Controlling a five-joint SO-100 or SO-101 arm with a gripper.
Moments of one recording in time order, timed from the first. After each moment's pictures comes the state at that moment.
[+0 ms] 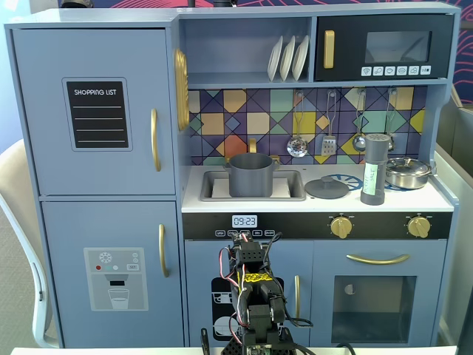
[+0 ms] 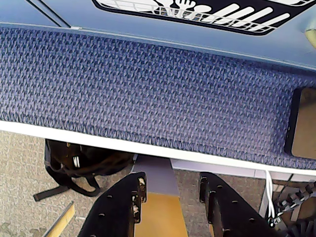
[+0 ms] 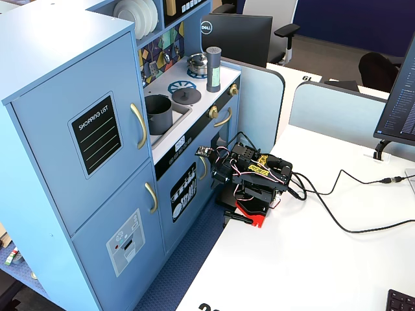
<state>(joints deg) 0.4 184.1 178.5 75.8 -88.4</state>
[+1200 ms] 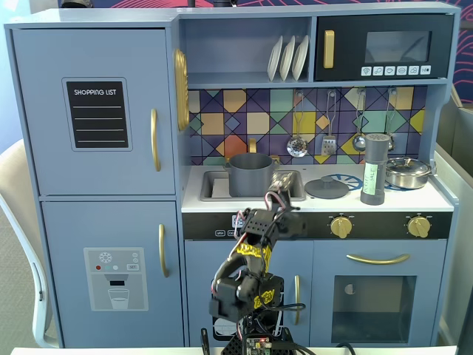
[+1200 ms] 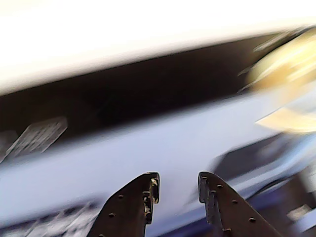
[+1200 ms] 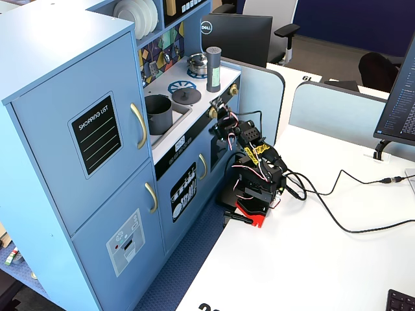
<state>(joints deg) 35.4 166.8 146.8 52.8 -94.0</state>
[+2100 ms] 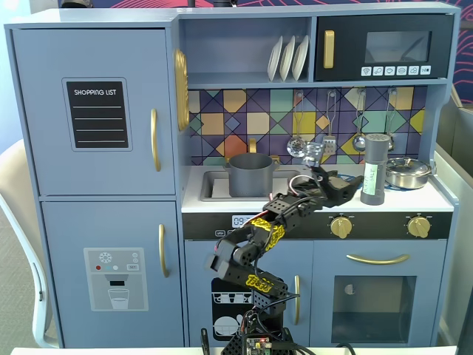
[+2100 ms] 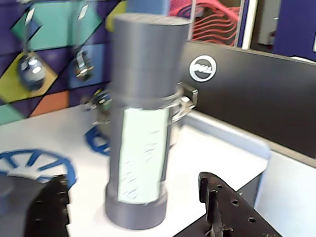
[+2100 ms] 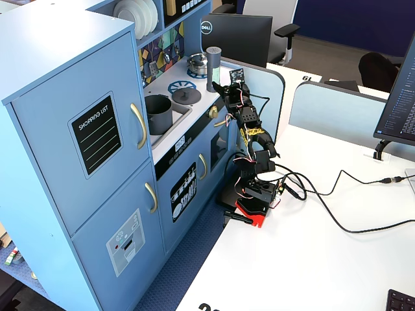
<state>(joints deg) 54.1 145.2 135.7 5.8 -87.5</state>
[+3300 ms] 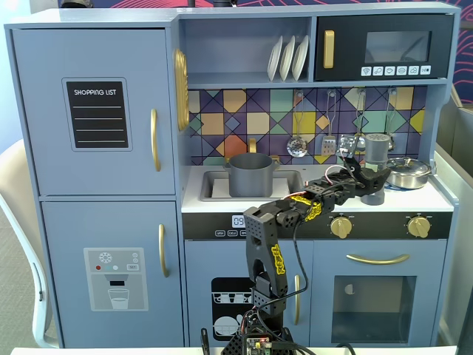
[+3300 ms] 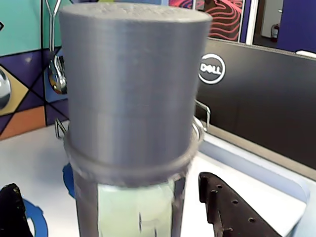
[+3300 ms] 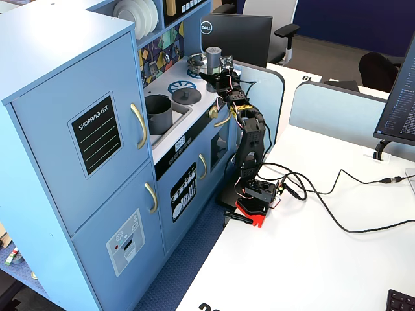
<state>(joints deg) 52.8 100.5 104.2 -7.1 -87.5</state>
